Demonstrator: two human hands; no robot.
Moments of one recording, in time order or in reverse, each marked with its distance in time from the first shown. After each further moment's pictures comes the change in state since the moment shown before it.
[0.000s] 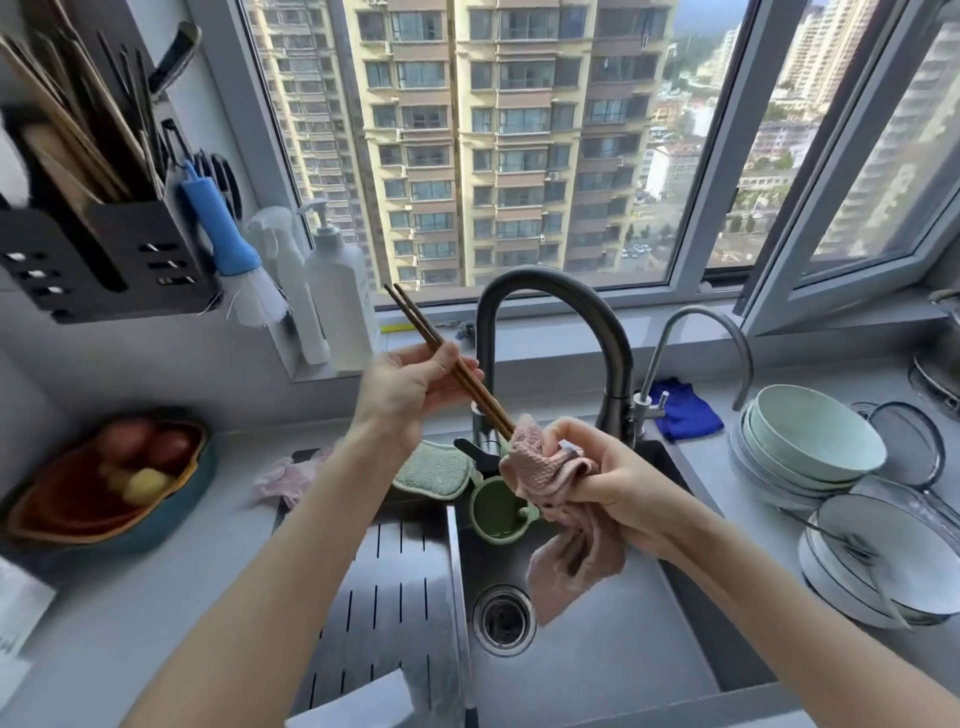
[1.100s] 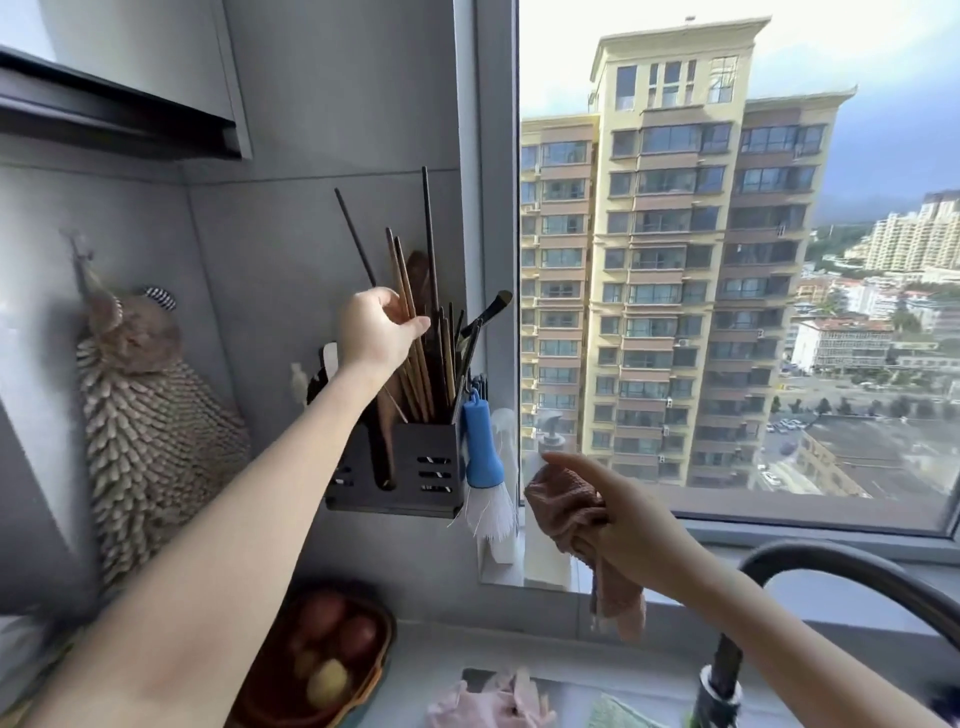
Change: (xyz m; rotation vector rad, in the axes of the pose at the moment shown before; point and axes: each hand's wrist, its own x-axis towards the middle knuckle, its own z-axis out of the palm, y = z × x) left_hand 0.119 0.305 -0.170 0.960 0.619 0.744; right_hand 0.242 -0.109 0.149 -1.075 0.099 -0.440
